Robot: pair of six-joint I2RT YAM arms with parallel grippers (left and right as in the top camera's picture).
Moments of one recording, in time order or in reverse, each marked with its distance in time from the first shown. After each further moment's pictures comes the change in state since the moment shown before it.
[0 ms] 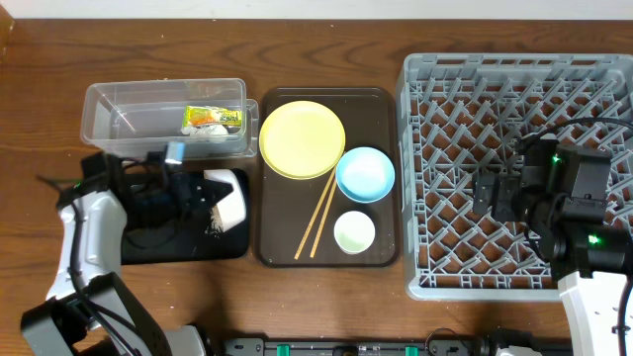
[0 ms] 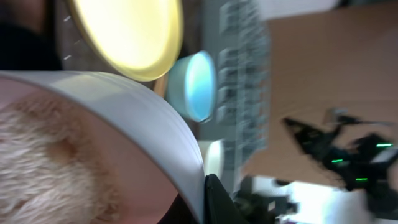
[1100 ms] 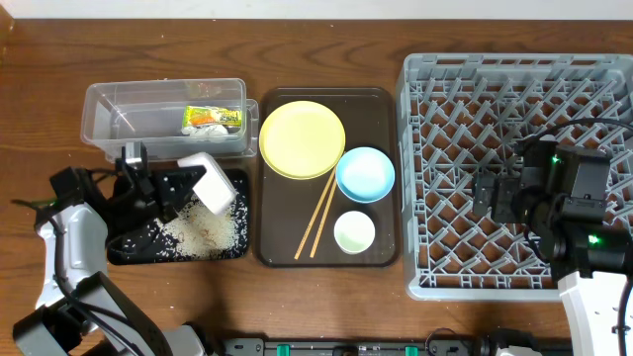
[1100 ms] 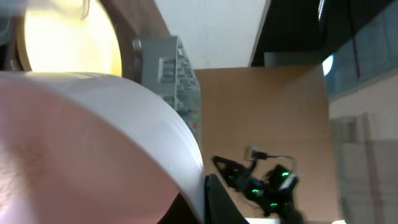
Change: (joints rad) left arm 0.133 0.000 -0.018 0.134 0.265 -0.175; right arm 0.000 0.000 0.000 -0.015 0.000 0.000
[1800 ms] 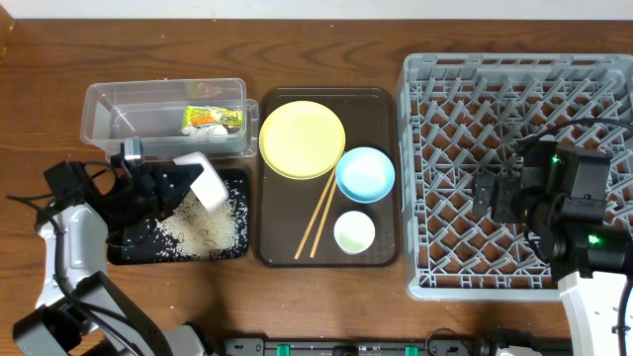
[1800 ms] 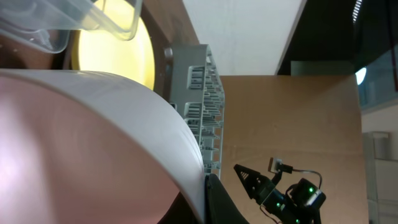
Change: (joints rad) left arm 0.000 0.000 -0.002 0.099 -0.124 -0.145; right arm 0.000 0.000 0.000 0.000 0.000 0.000
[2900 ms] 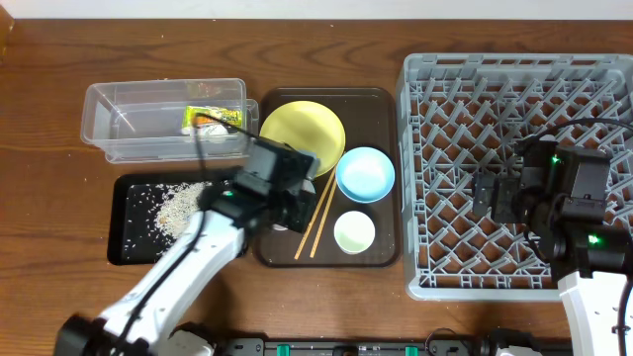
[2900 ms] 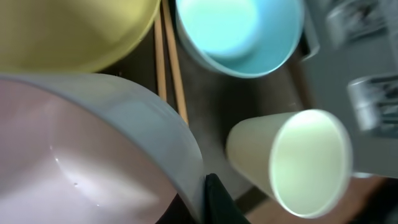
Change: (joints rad) left arm -1.063 -0.124 0.000 0.178 -1.052 -0.037; right arm 0.000 0.000 0.000 0.000 0.000 0.000
